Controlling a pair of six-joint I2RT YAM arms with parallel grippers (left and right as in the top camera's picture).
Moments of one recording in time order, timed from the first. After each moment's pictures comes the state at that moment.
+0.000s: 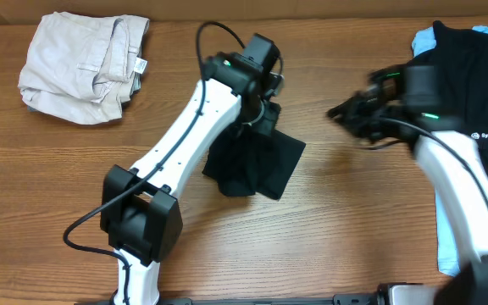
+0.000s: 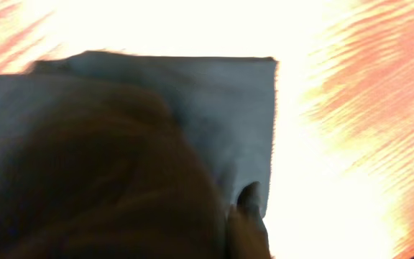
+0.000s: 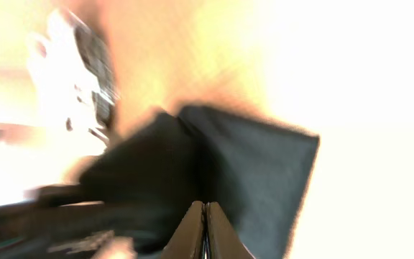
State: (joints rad) left arm -0.55 2.05 1.92 -1.20 0.18 -0.16; right arm 0.00 1.50 1.20 -0.65 -0.62 0.61
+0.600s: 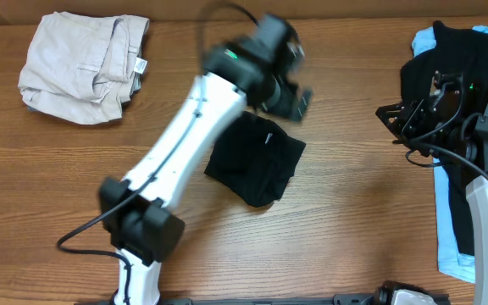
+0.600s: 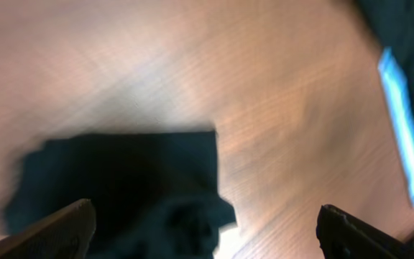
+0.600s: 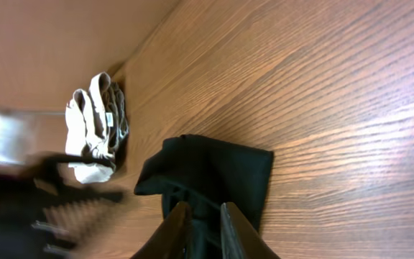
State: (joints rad) left arm -0.54 2.06 2.21 -1.23 0.23 -0.22; right arm -0.21 1.29 1.22 -0.84 -0.64 0.46
